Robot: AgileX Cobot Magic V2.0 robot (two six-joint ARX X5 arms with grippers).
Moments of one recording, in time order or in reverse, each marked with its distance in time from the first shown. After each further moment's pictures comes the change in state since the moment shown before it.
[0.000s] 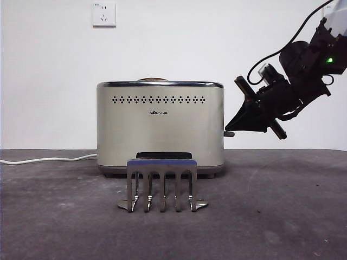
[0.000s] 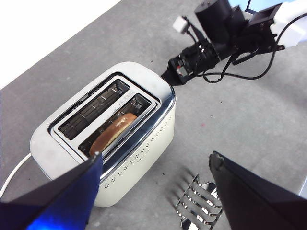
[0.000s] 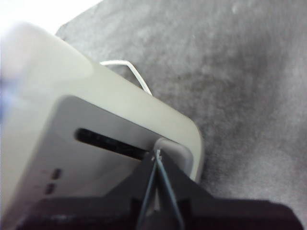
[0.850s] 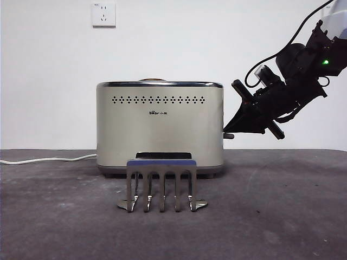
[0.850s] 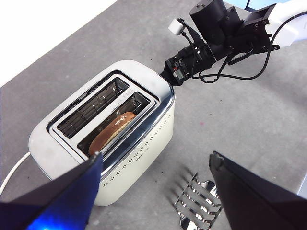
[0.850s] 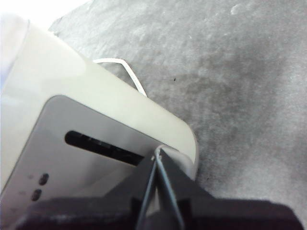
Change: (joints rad) left arm 0.000 0.000 0.000 -0.006 0.000 0.000; right arm 0.008 0.018 0.020 -0.023 0.035 -0.053
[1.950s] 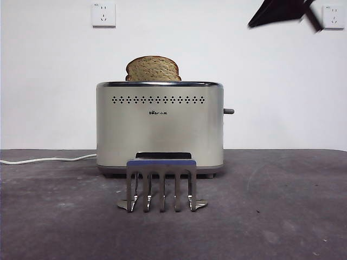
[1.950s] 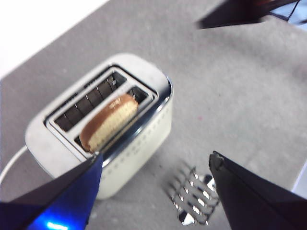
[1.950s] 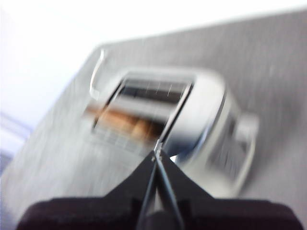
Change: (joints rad) left arm 0.000 0.000 0.000 -0.034 0.000 0.000; right arm -0.009 -0.640 -0.009 -0.536 0.000 -0.099
